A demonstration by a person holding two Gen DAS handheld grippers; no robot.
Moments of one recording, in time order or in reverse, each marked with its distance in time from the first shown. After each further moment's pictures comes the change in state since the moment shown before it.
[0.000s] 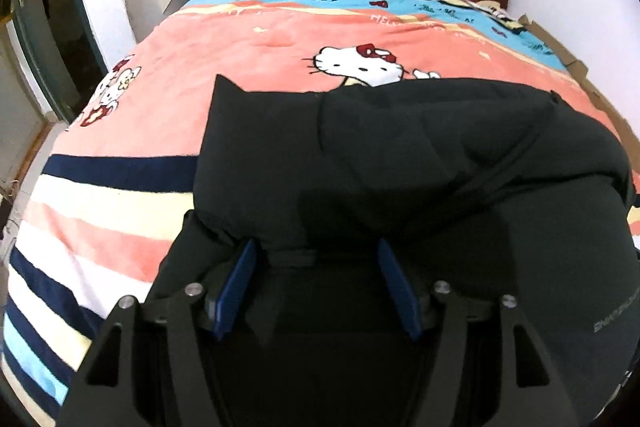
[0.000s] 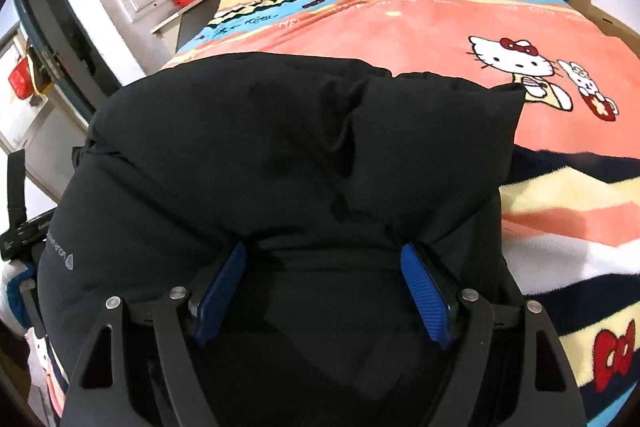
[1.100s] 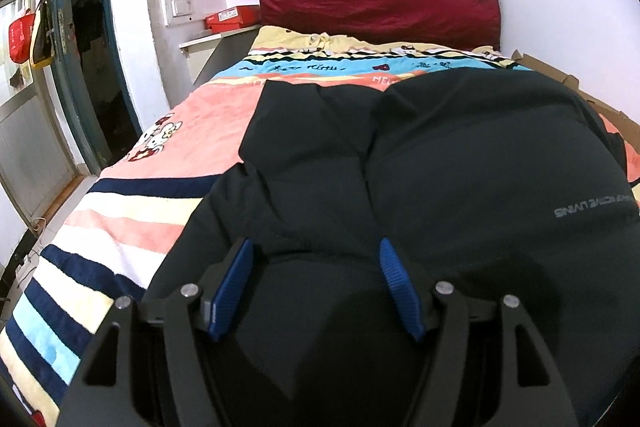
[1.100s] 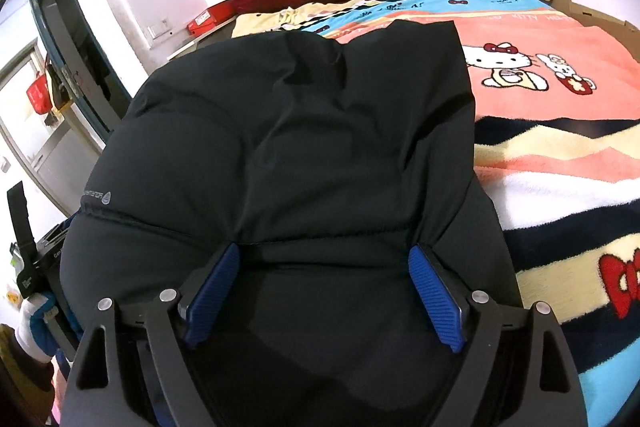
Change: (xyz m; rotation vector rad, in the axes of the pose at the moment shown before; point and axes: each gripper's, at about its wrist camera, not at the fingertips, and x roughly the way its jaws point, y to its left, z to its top) left arm -0.052 -0.014 -0.086 0.048 -0.321 0.098; right arm -0.040 0.000 -0.064 0.023 -0.136 0.058
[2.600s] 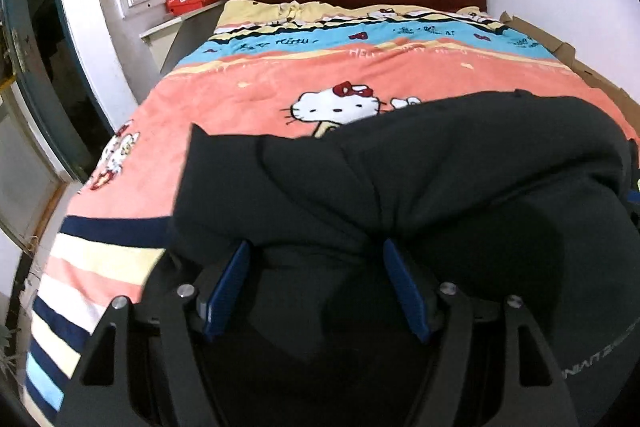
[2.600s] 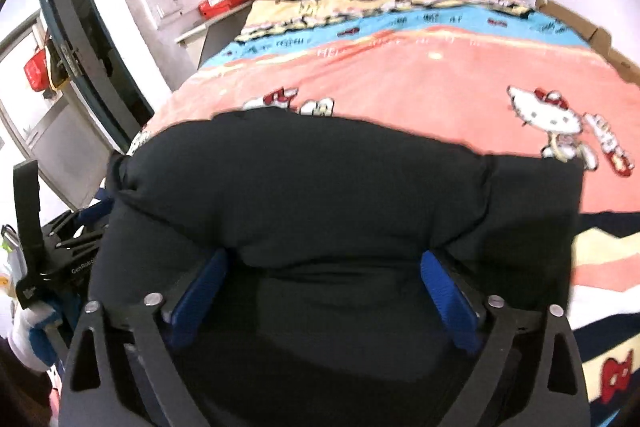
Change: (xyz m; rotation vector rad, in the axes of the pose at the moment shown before) left arm 0.070 -0.028 0.068 0.085 0.146 -0.052; right arm 0.051 0.069 0.087 -0.084 0.068 -0.016
